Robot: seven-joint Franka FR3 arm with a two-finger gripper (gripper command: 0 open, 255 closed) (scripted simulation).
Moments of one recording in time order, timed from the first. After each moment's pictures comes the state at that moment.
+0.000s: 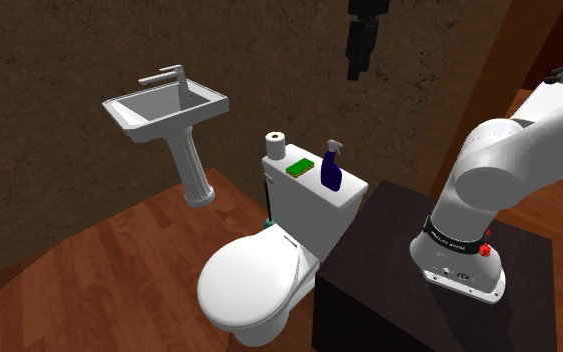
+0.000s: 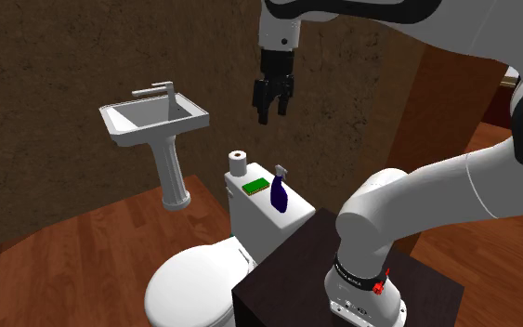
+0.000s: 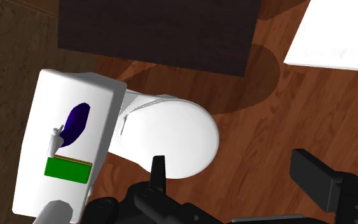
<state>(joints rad) 0.01 -0.79 0.02 -2.26 0.10 1.46 -0.15</state>
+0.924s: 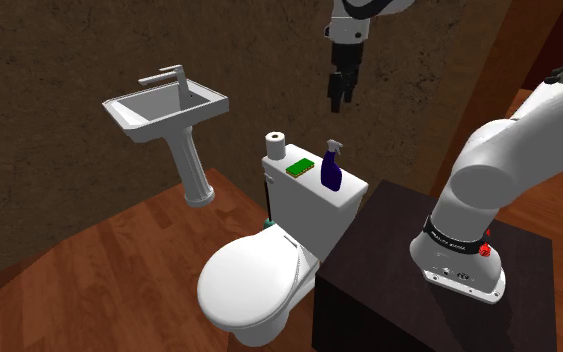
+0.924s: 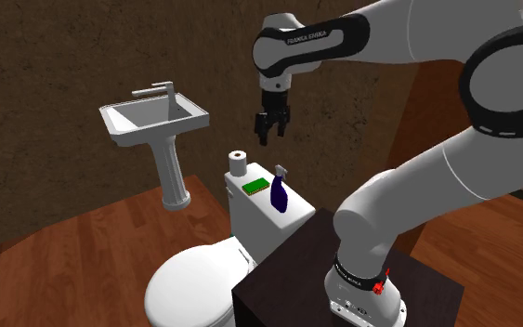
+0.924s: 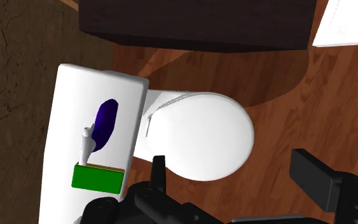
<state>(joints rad) -0.06 -0.60 -0.07 -2.43 0.01 1.80 -0.22</state>
